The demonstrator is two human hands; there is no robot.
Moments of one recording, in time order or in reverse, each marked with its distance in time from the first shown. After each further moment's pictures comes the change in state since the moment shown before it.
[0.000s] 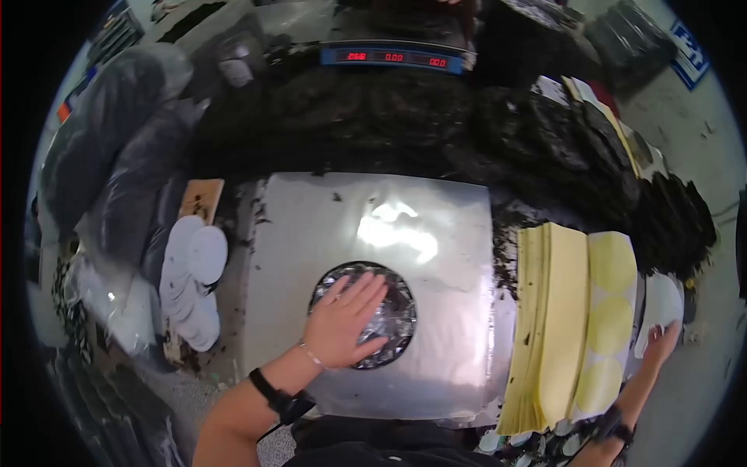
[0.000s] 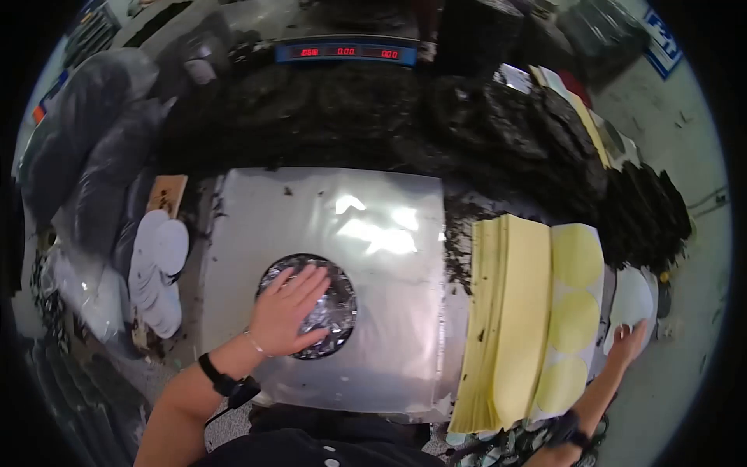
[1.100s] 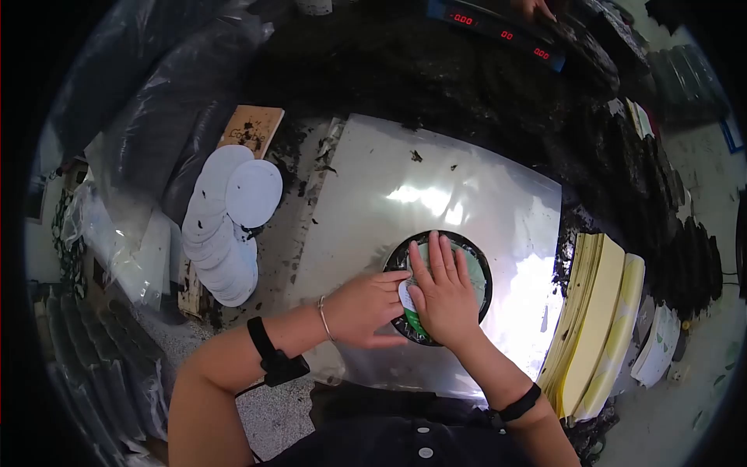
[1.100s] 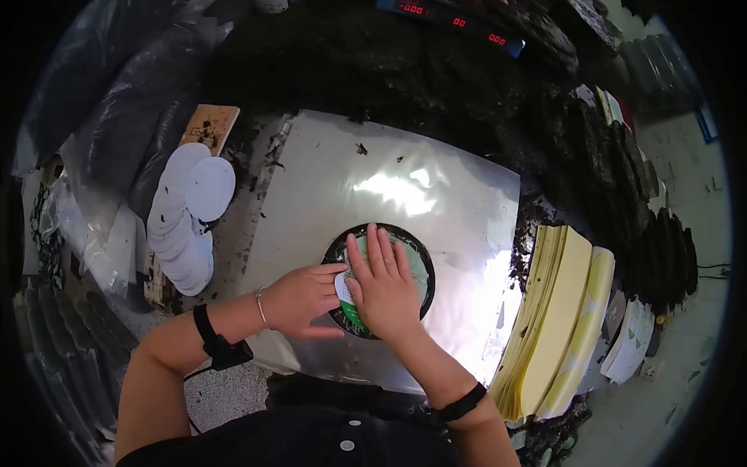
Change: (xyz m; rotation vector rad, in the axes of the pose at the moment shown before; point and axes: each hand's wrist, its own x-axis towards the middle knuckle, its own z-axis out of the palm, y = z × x) left_hand -0.073 -0.077 -0.006 -0.318 0.055 0.330; right_hand -0.599 0.023 0.389 -0.882 -1.395 -1.173
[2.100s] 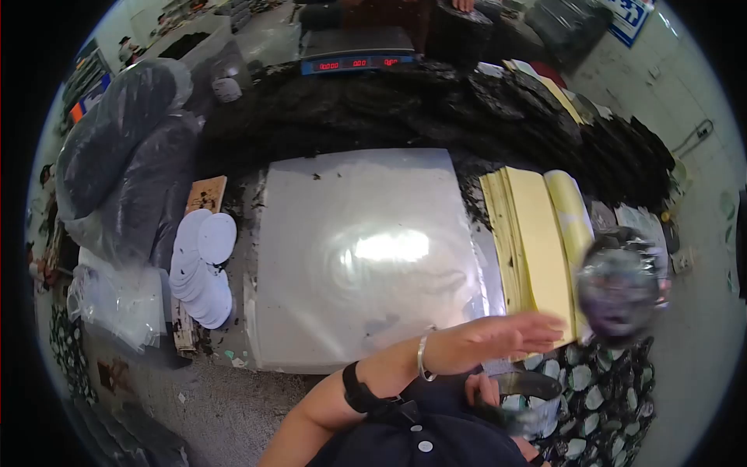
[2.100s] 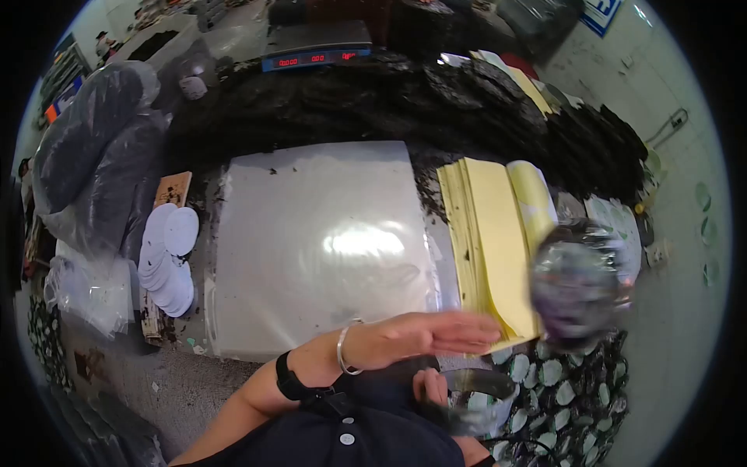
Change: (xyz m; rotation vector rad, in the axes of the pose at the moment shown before) left_hand 0.137 0.198 0.103 -1.150 0.241 -0.426; right_hand -0.380 -0.021 0.015 1.092 0.150 0.582
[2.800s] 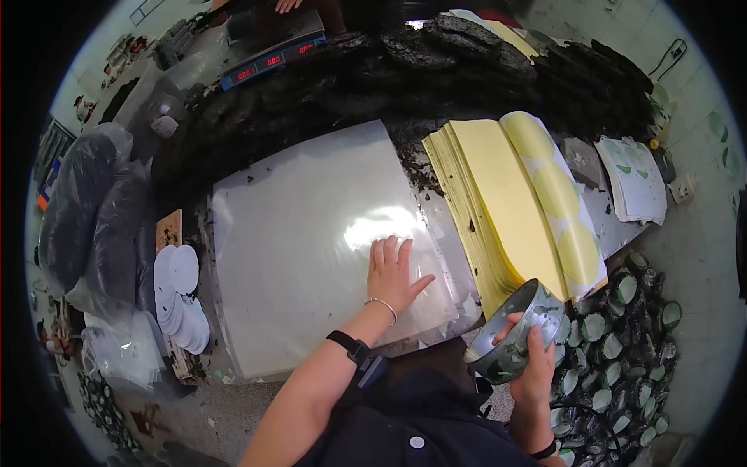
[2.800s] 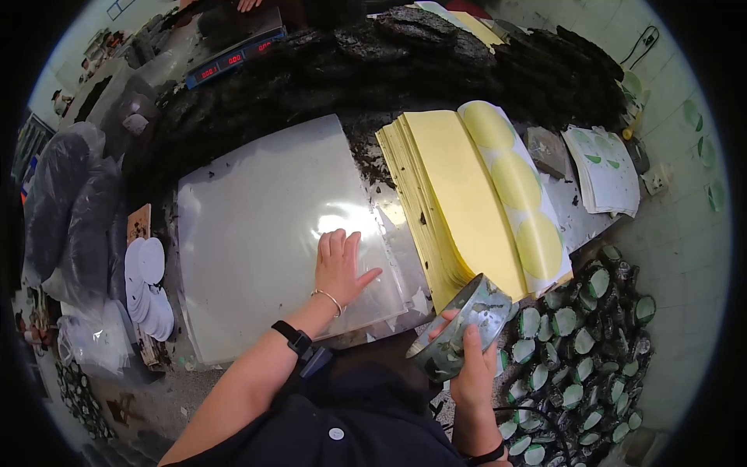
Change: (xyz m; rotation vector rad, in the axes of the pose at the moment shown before) left_hand 0.048 -0.136 0.012 1.479 0.198 0.299; right_hand -0.014 -0.102 -0.080 0.711 0.666 -0.032
